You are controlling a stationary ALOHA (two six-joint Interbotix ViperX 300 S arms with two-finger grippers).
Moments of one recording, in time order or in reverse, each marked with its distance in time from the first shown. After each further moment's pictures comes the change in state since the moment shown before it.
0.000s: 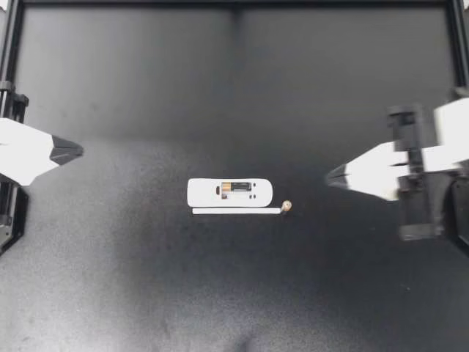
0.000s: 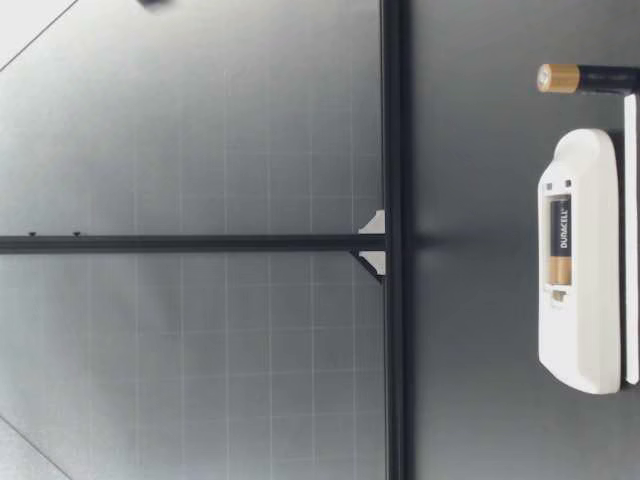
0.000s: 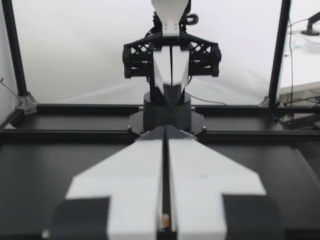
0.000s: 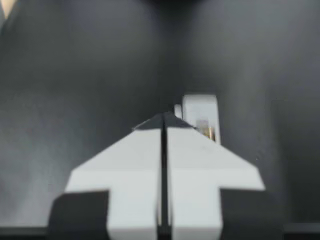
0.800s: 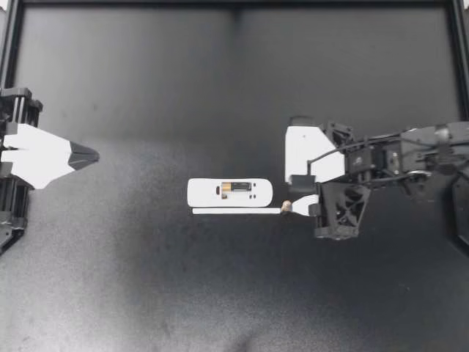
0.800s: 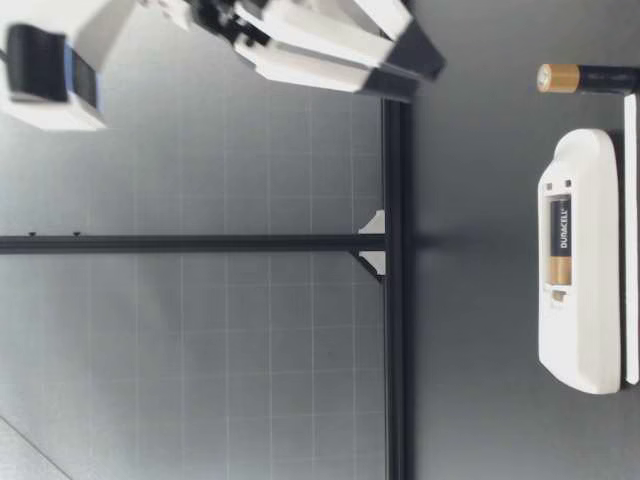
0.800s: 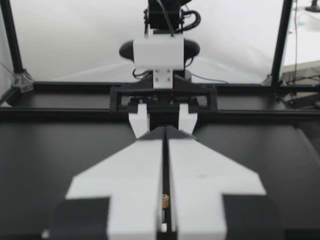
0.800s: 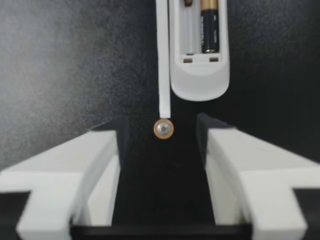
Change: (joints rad) left arm 0.000 0.058 0.000 0.002 0.000 -0.003; right arm -0.026 0.431 -0.244 -0.006 0.356 -0.006
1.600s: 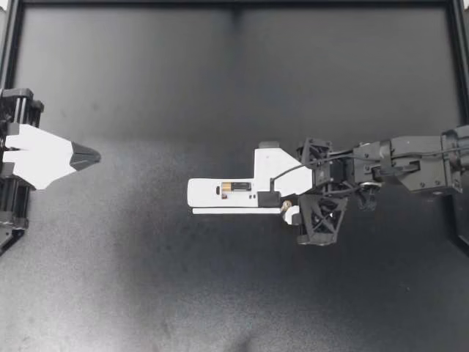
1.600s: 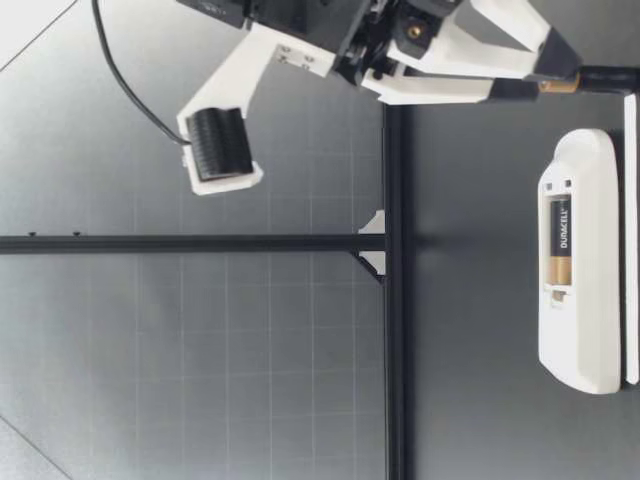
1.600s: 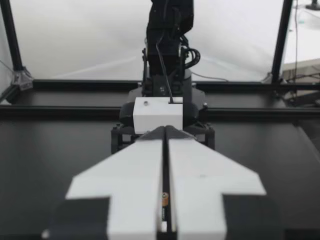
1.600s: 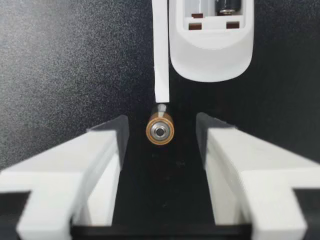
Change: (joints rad) left arm 0.000 0.006 0.002 0.000 0.000 0.000; right arm 0.000 0.192 -0.040 -0.003 0.017 -0.003
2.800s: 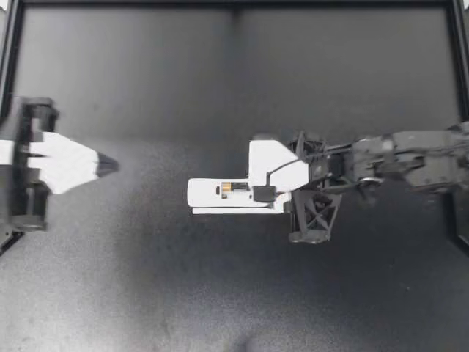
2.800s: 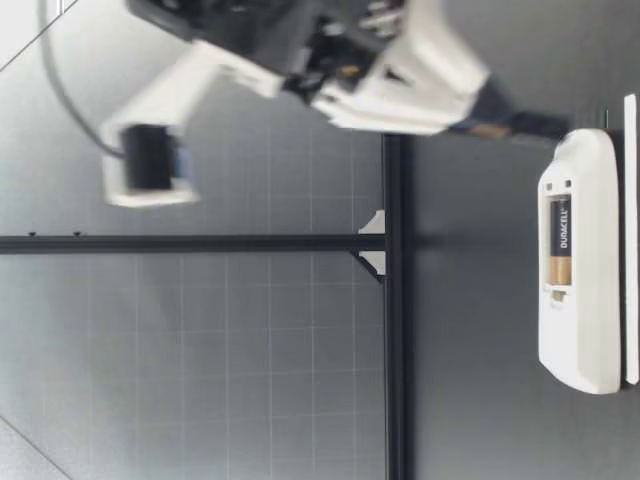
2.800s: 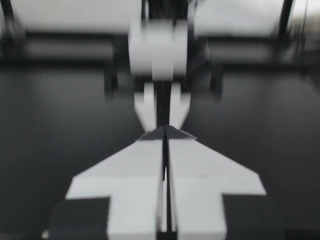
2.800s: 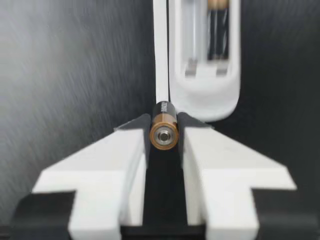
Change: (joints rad) left arm 0.008 0.137 -0.058 0.000 0.170 -0.008; right arm -0.002 -0.063 -0.025 0.000 -0.060 0.003
